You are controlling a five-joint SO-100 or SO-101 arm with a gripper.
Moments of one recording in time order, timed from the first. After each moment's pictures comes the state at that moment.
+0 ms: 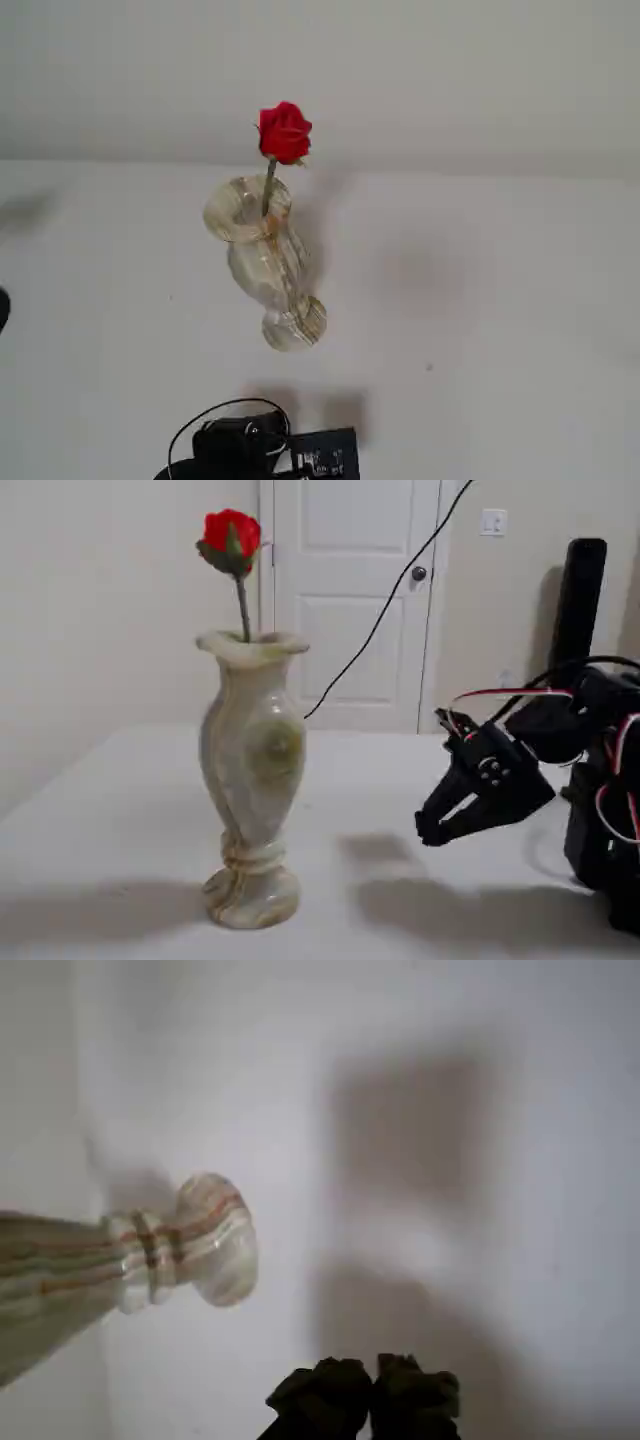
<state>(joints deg) -0.6 189.9 176.6 56.8 -8.4</state>
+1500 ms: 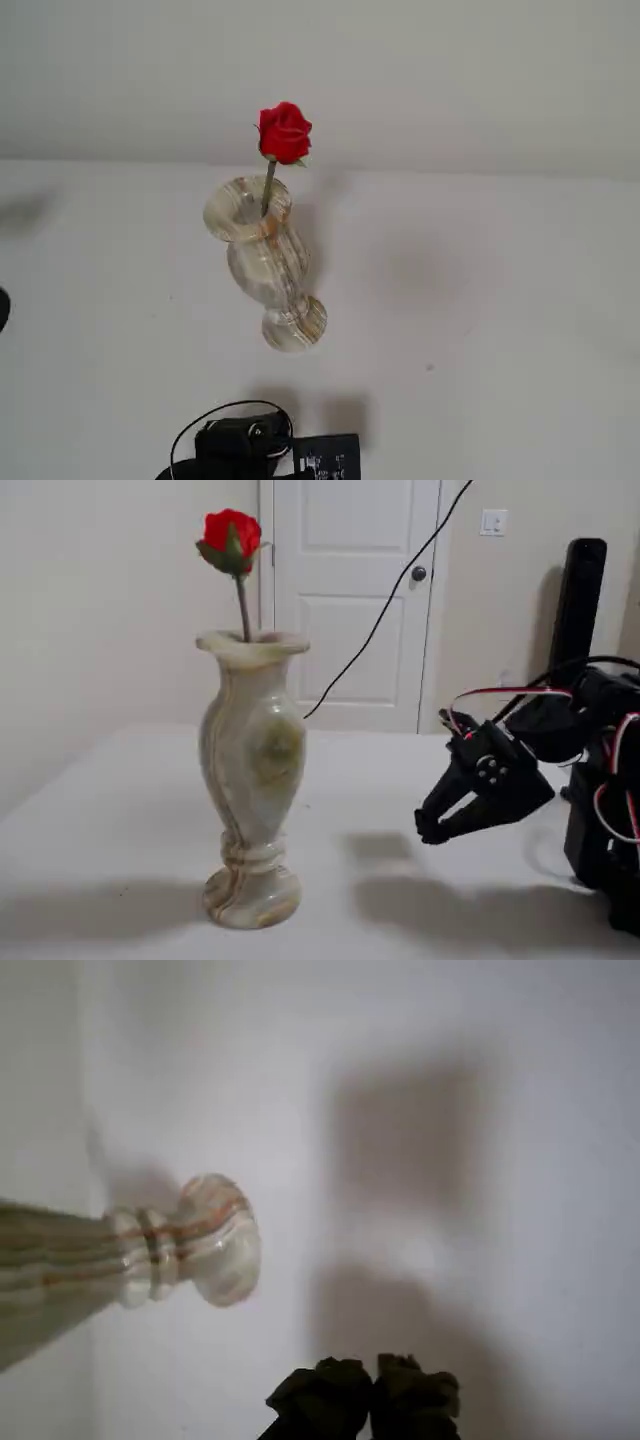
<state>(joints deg) -0.4 189.9 176.9 55.0 -14.5</state>
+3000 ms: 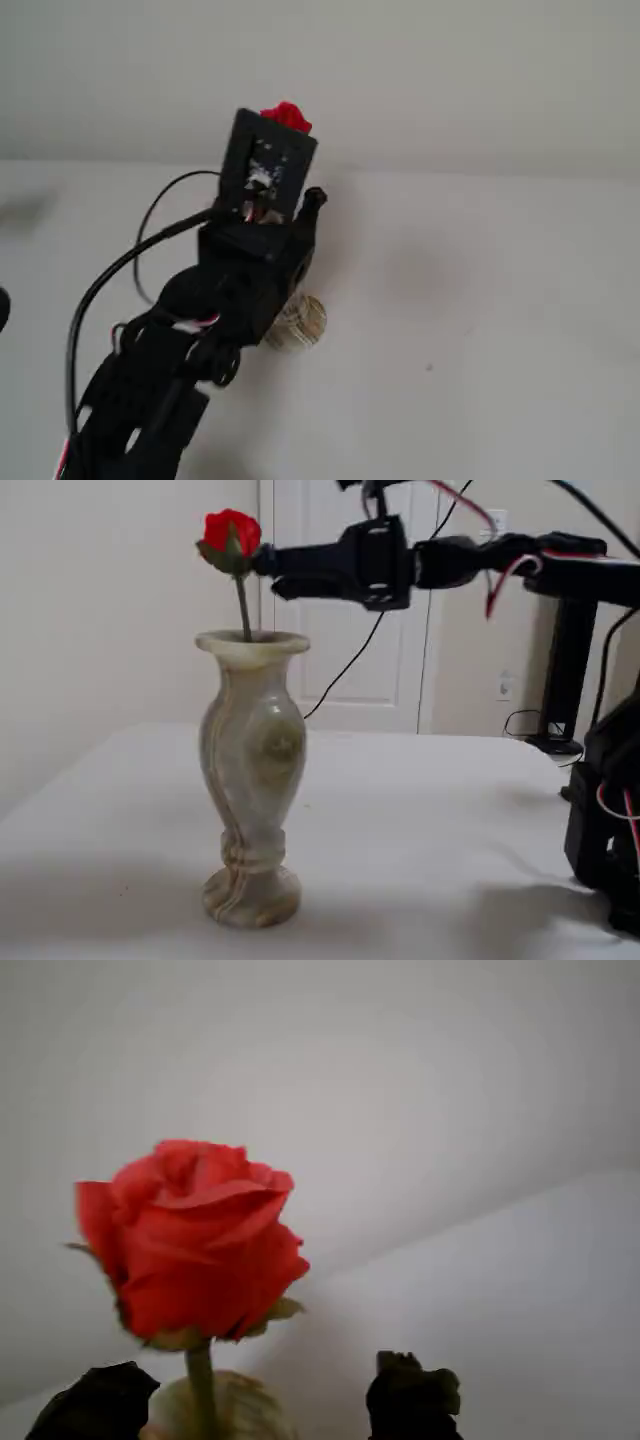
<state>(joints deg) 1.5 124.5 116.0 14.6 -67.1</state>
